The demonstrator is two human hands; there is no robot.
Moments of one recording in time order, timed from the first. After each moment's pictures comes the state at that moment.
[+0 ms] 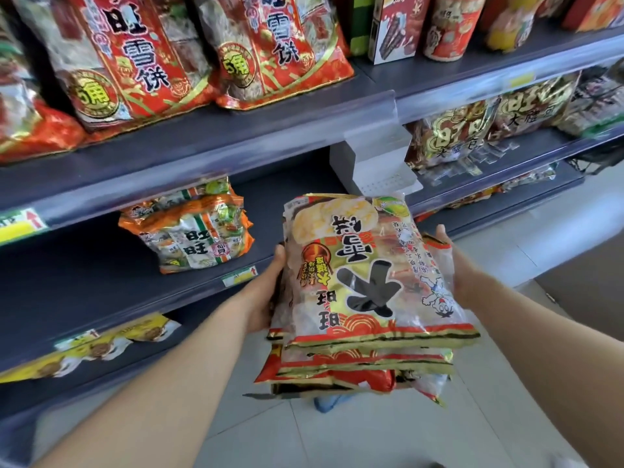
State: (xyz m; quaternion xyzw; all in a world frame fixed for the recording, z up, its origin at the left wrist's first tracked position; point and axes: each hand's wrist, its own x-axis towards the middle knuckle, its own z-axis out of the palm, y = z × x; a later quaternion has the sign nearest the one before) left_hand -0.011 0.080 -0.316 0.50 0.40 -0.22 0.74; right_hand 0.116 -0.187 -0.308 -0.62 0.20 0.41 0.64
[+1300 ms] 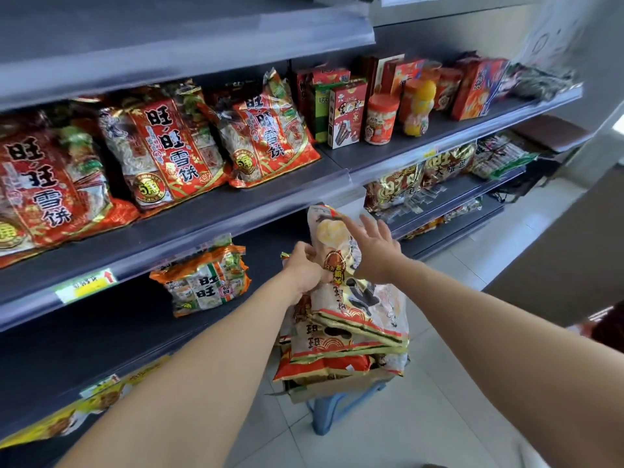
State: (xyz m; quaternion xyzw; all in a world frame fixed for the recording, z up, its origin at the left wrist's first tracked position) left_hand -0.005 0.030 -0.169 0.76 0.26 -0.14 0.58; right_hand 0.039 -0.117 -0.133 -0.96 -0.18 0.18 0.10
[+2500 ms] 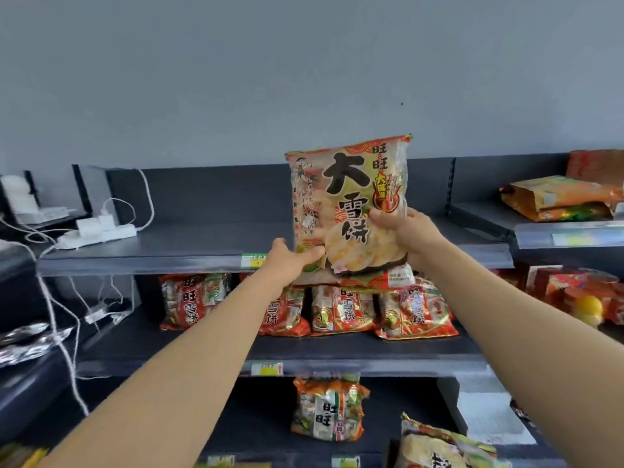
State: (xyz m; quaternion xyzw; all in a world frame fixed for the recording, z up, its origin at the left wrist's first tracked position) left_hand -0.148 0.171 0.153 0.75 0.34 0.28 0.49; right_hand -0.004 0.019 0.188 -0.61 -0.27 0.22 0.72
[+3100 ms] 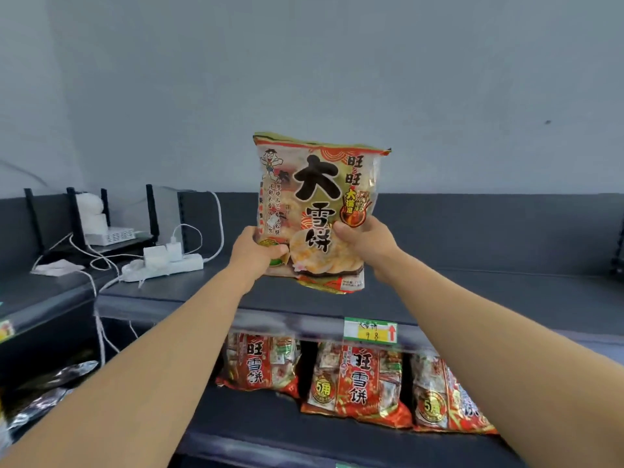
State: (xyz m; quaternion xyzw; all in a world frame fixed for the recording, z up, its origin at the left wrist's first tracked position) left_hand -0.218 0.475 0.196 0.70 0.36 0.45 0.43; right_hand -0.055 0.363 0.209 -0.66 -0.41 0.14 0.62
